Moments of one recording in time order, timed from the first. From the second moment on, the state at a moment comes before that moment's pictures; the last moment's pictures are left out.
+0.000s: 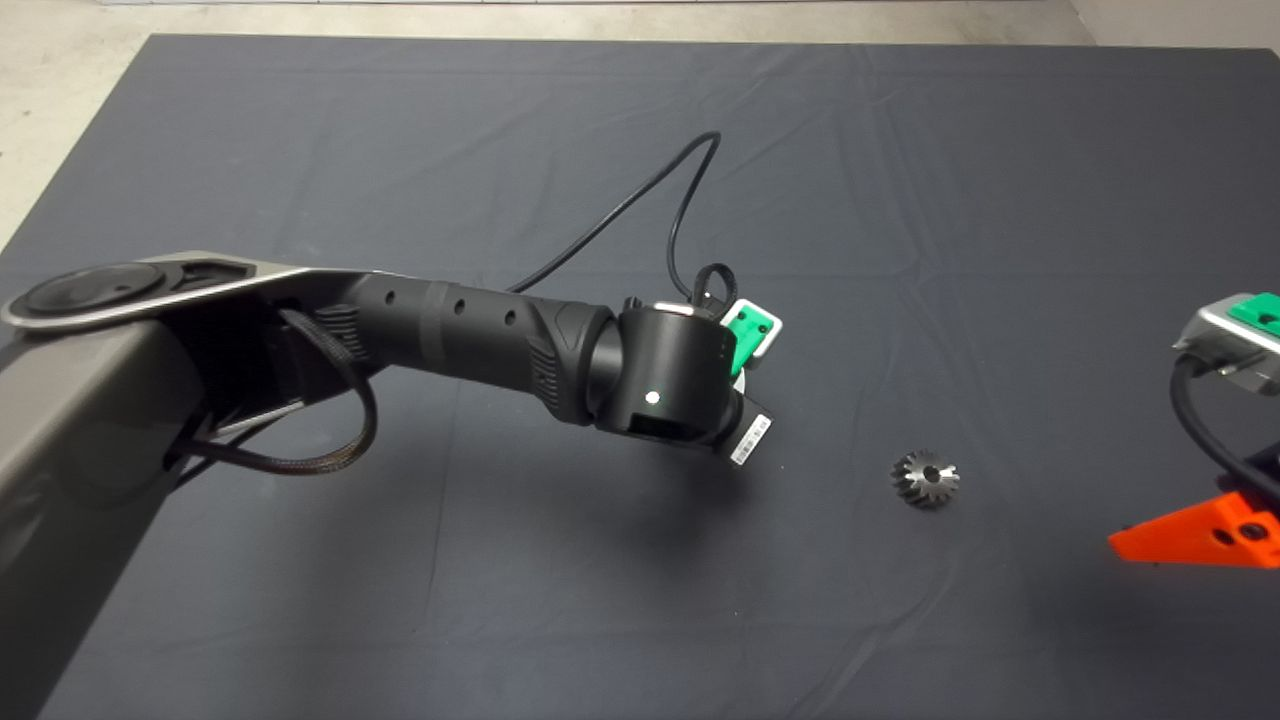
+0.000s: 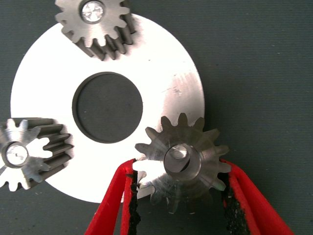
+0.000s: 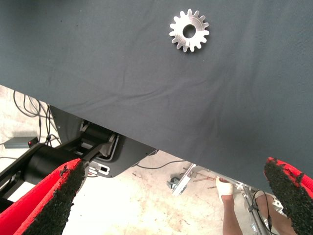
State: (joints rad) left arm -0.23 2.90 -1.00 0.88 1.53 -1.21; right arm 0.85 1.95 -0.36 0.17 -1.43 1.29
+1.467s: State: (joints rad) left arm -0.19 2.90 -1.00 0.95 1.53 -1.19; right arm 0.85 1.95 -0.36 0.17 -1.43 1.29
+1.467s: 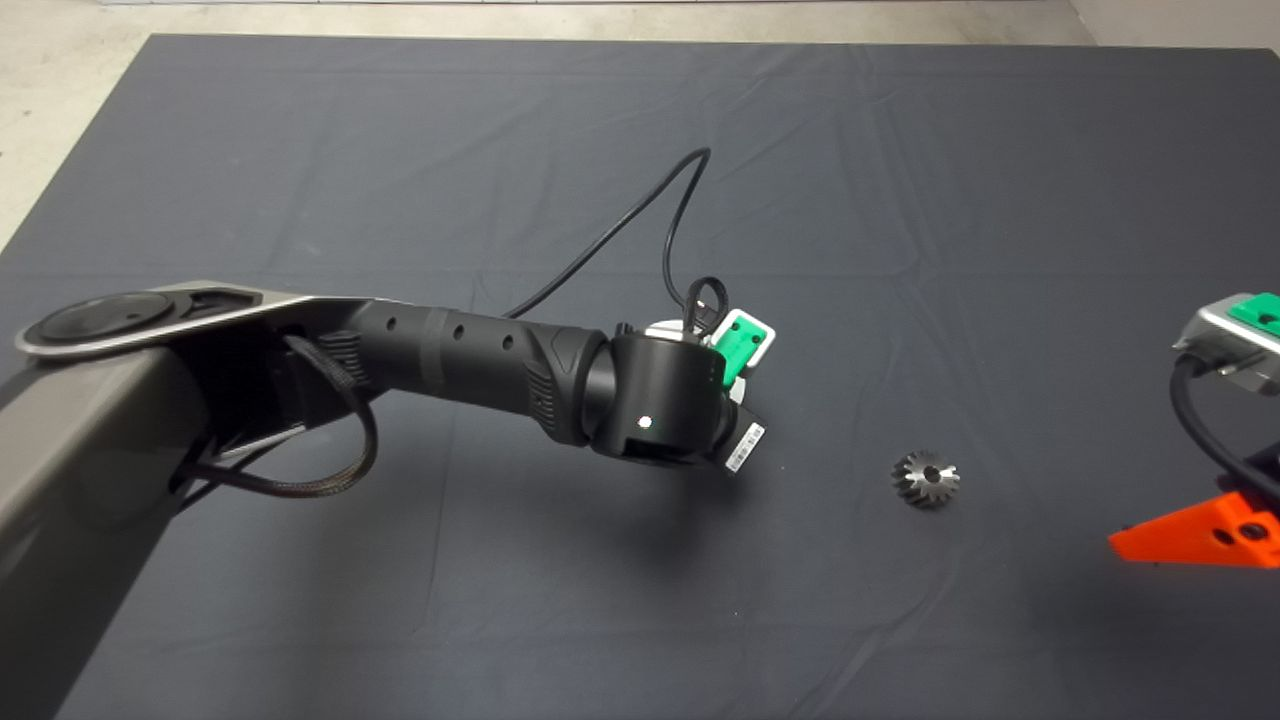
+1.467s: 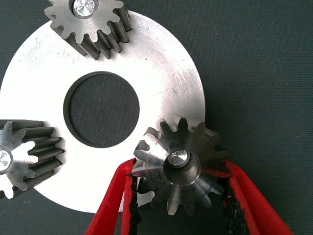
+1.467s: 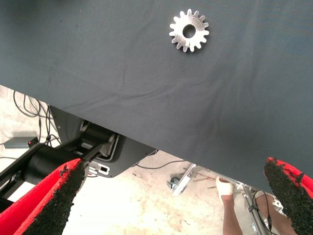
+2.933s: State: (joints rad) left arm -0.19 2.86 -1.01 0.94 1.51 -1.16; right arm 0.85 1.95 -0.36 0.17 -1.43 1.29
